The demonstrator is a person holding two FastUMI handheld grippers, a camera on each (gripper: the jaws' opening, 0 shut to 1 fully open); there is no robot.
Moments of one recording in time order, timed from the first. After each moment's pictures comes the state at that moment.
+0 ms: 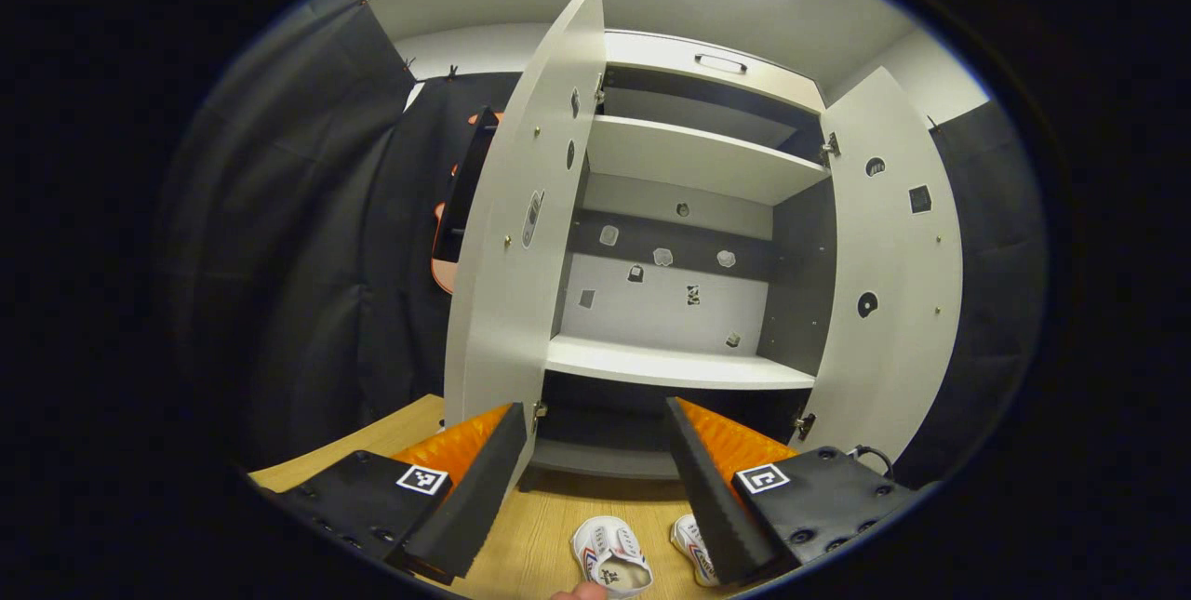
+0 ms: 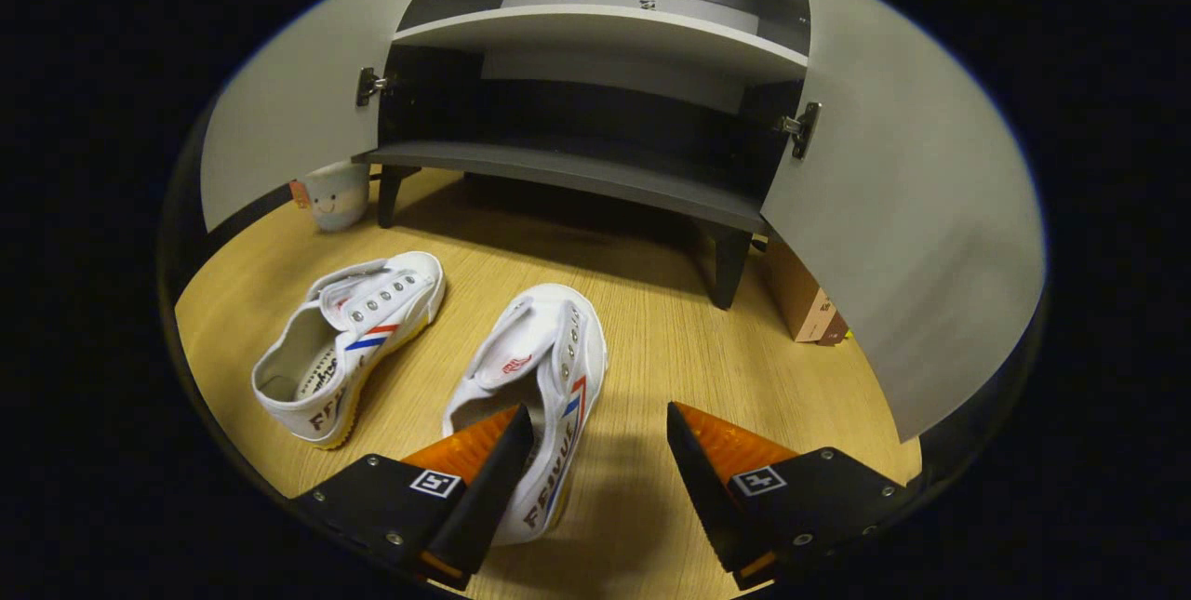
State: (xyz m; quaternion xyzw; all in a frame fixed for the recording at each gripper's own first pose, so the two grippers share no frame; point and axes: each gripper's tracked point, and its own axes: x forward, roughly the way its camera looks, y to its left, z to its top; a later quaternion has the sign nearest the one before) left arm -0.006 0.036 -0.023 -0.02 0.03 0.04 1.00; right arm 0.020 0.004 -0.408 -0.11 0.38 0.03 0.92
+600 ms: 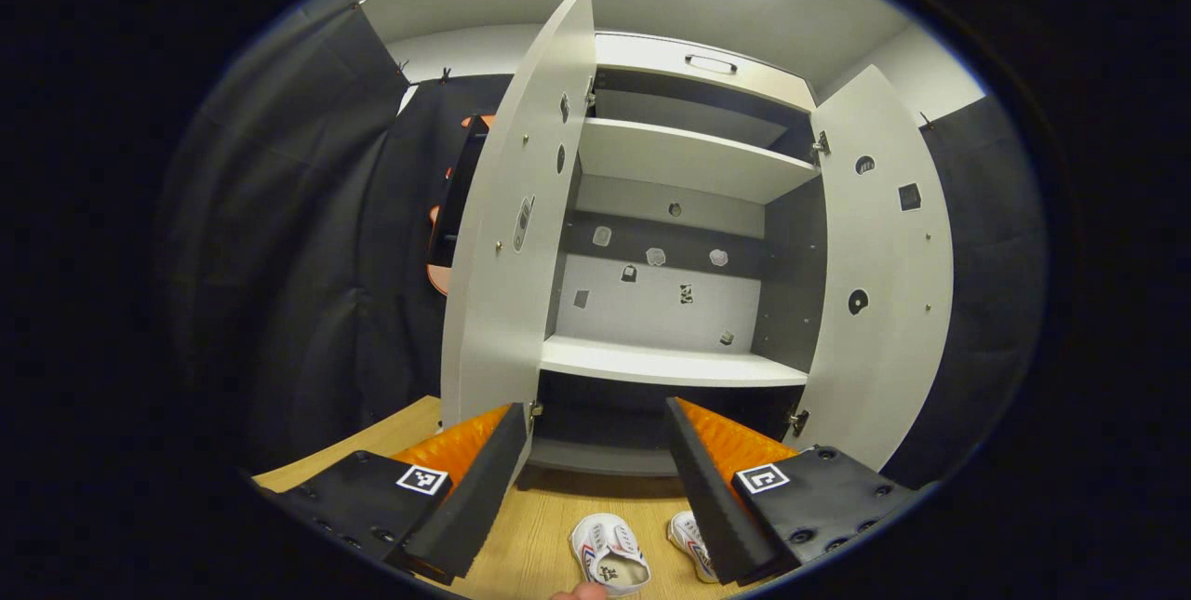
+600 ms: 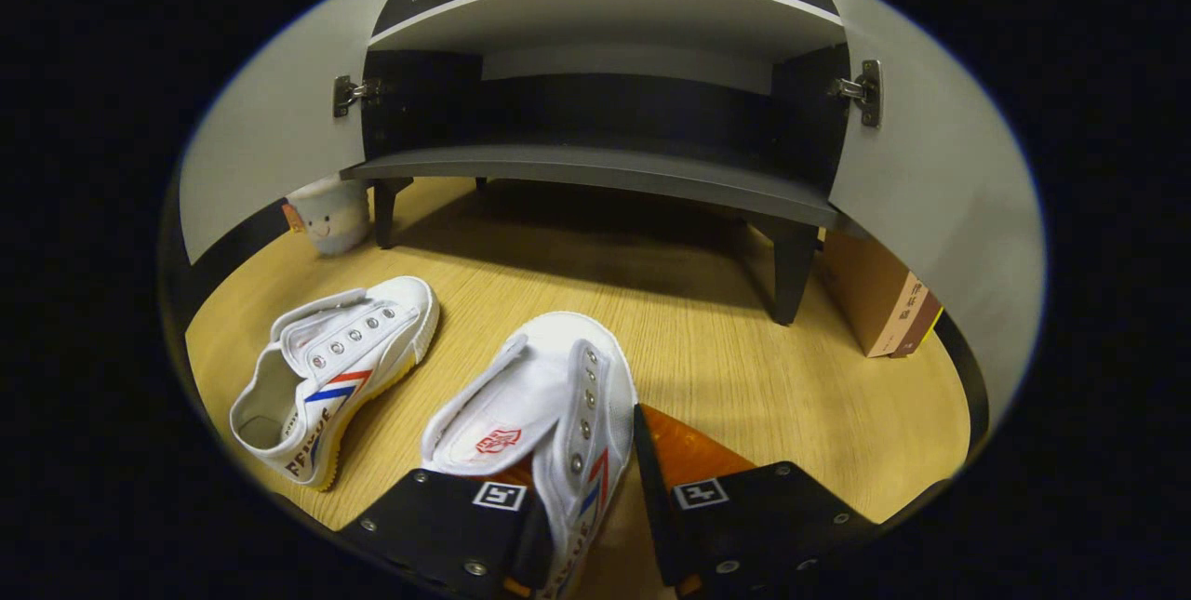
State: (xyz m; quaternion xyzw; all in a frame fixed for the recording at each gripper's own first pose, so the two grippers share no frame) left arm -0.014 0.030 -0.020 -0.01 0.03 0.03 1.00; right arm 0.069 0.021 -0.439 -0.07 0.37 0.08 0.92
